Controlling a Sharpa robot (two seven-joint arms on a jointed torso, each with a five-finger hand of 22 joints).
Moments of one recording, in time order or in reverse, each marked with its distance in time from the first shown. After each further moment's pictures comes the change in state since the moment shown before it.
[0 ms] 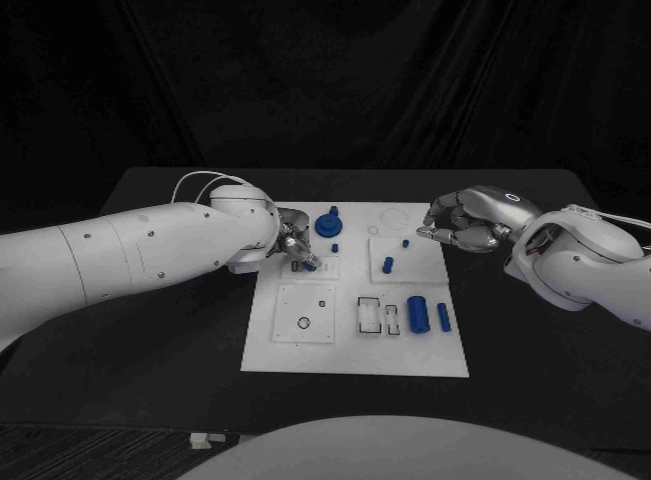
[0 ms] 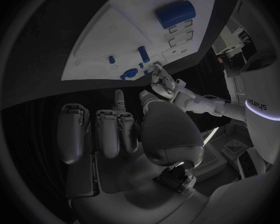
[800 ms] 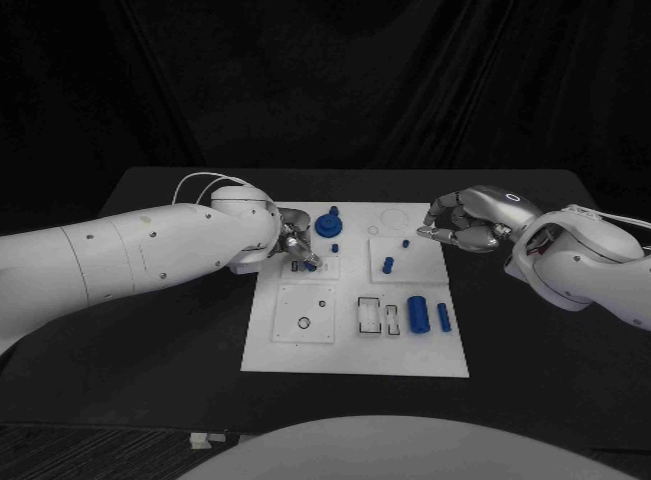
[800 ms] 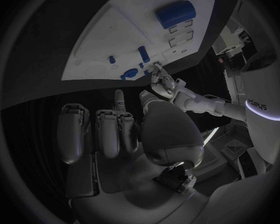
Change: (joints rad) left arm -0.006 0.005 0.001 -0.007 0.001 -0.015 0.008; left_hand -0.001 -0.001 0.000 0.000 -0.004 0.001 0.002 -0.005 0.001 -0.002 -0.002 -0.004 0.000 0.000 0.000 0.000 0.001 0.002 0.000 0.000 0.000 0.000; right arm 0.000 0.000 0.000 0.000 0.000 0.000 -0.001; right_hand 0.000 0.000 0.000 0.000 0.000 0.000 0.000 0.000 -0.001 0.000 0.000 0.000 0.000 0.000 0.000 -0.003 0.000 0.000 0.000 0.000 0.000 0.000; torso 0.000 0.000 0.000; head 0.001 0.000
